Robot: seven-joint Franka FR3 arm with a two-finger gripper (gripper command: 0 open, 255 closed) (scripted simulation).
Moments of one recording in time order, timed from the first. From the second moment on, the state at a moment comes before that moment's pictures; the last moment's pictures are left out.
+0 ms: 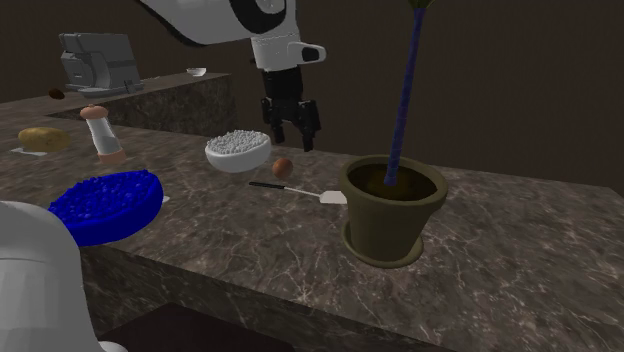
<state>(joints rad) 0.11 -0.35 0.44 -2.36 0.05 2.11 0.31</state>
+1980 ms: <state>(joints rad) 0.21 0.28 0.57 -2.04 -0.41 2.29 0.79</state>
